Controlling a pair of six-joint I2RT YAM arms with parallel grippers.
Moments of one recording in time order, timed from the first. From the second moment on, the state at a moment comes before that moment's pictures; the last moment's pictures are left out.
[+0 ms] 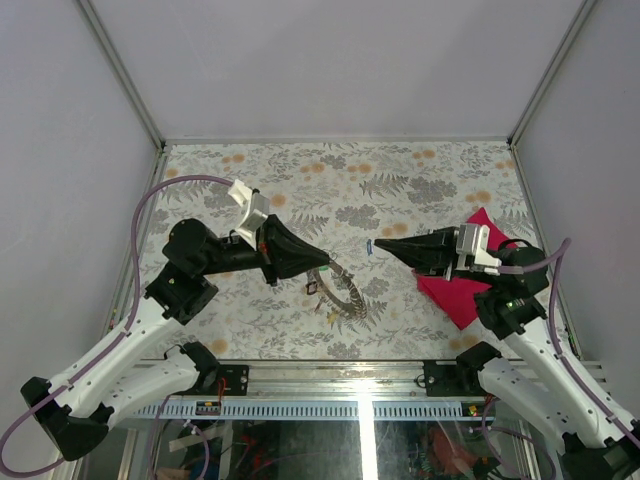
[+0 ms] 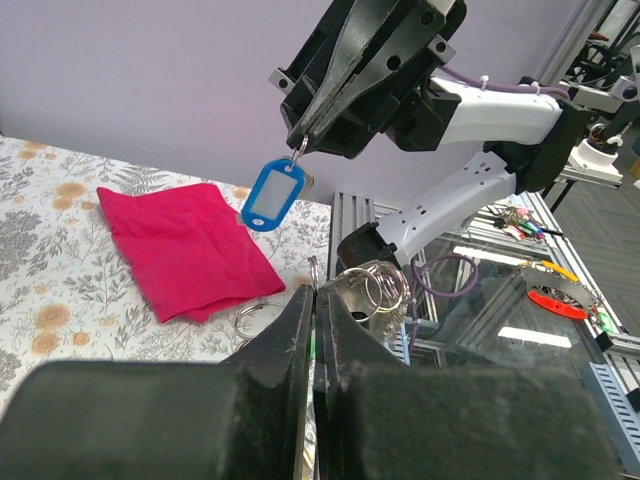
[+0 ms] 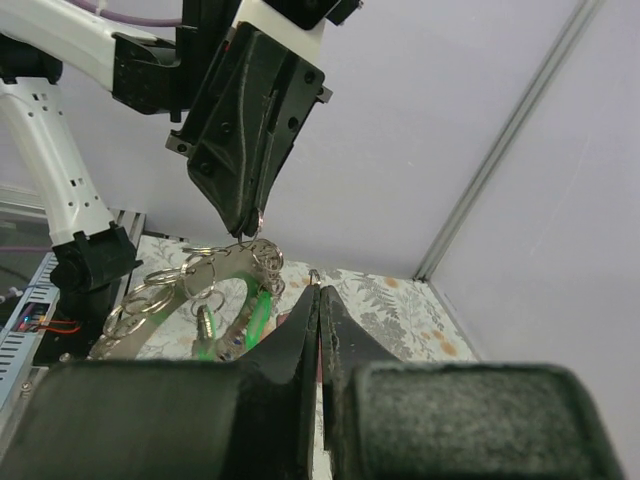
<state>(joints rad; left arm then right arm) -0.69 0.84 0.88 0.19 0.77 -0.39 0.50 0.69 0.70 0.49 -0.87 0.02</state>
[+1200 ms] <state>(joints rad) -0.69 0.88 0.88 0.32 0.85 -0.48 0.71 0.80 0.74 0.53 -0.86 -0.06</state>
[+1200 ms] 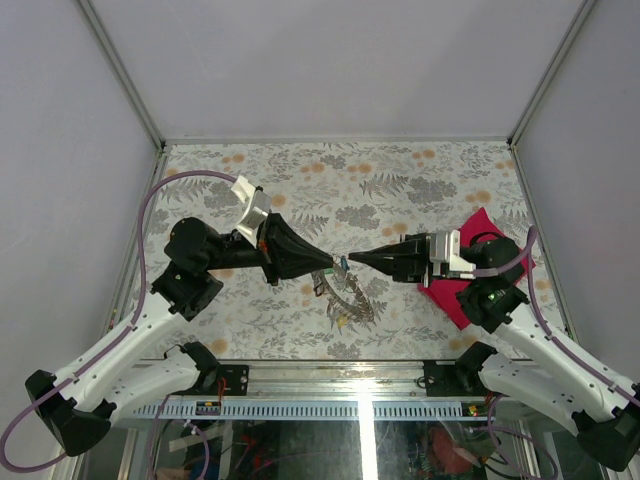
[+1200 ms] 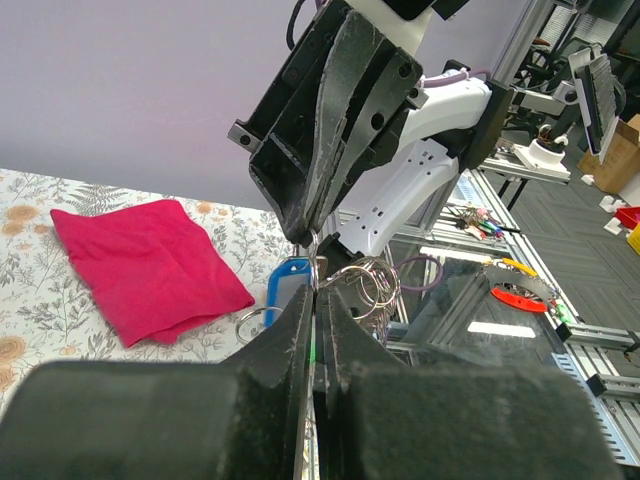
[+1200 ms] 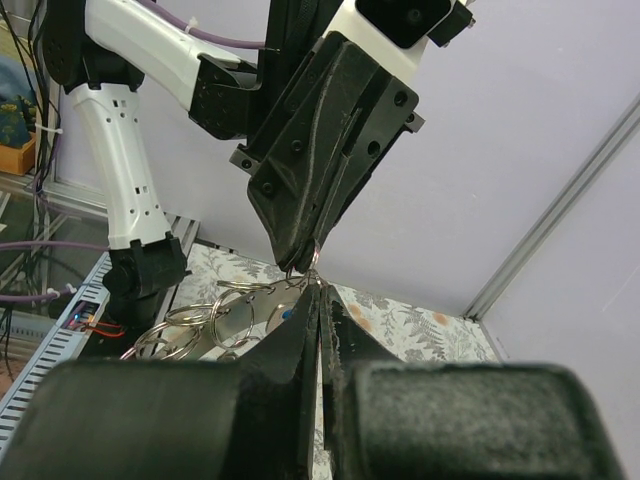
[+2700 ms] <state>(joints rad) -0.69 0.92 0.88 0.32 0.88 -0.48 0.74 0.85 0.77 0.53 -0.80 -0.04</state>
